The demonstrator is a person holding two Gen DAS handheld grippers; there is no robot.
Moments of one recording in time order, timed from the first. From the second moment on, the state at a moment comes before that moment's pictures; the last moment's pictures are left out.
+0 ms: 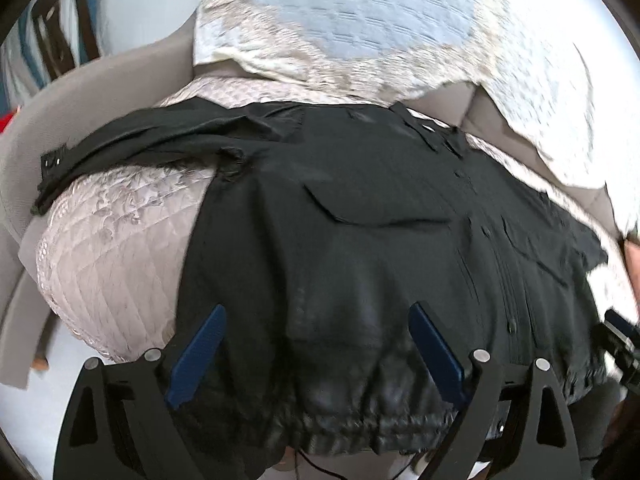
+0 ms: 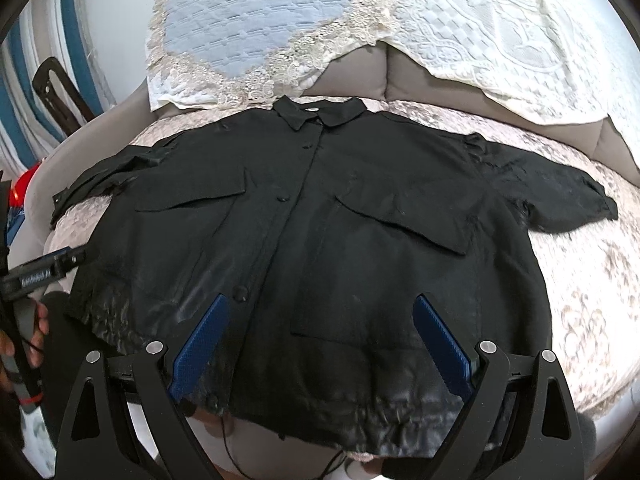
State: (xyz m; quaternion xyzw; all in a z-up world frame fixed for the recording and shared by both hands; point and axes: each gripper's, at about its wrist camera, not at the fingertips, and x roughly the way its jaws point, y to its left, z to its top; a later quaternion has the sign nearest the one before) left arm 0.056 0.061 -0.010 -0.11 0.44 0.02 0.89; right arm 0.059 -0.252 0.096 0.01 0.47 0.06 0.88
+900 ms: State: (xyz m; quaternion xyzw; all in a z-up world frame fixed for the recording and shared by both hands) left arm 0.148 0.338 -0.066 -0.32 0.37 0.27 0.83; right arm 0.107 -0.199 0.078 -0.03 0.48 0.08 0.87
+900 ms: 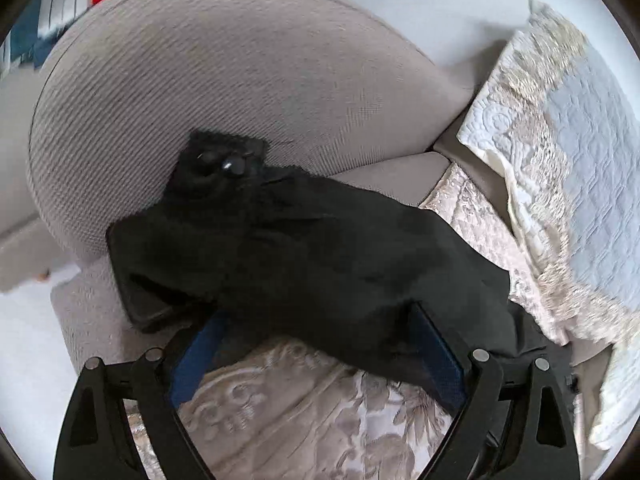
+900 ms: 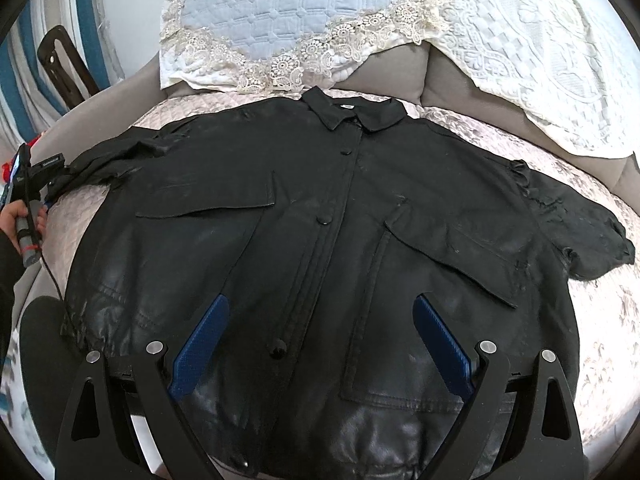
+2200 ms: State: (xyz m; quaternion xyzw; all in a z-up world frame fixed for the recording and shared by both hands) left arm 0.183 0.023 0.056 -0.10 0.34 -0.14 0.92; right arm 0.090 -0.273 0.092 0.05 0.47 0.04 0.88
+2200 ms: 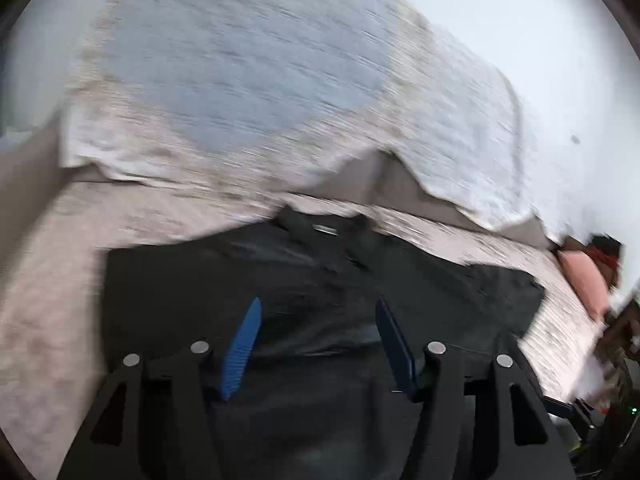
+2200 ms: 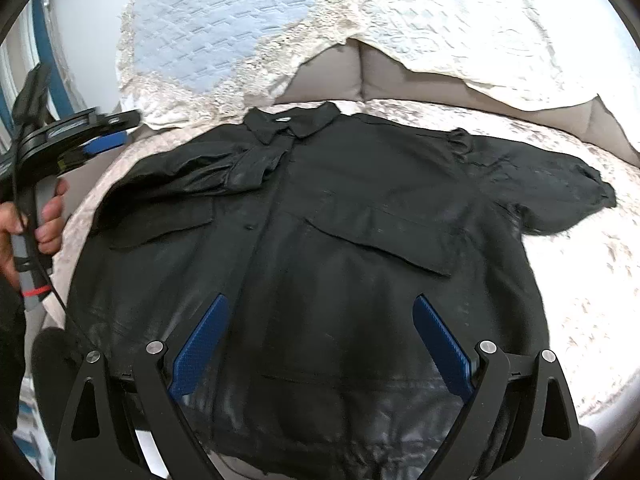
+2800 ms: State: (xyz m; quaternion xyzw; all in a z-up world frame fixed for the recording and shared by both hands) left arm 0.231 0.085 -0.063 -0.05 0.46 -0.02 0.89; right arm 0.137 -0.266 0.088 0.07 0.47 0.06 0.88
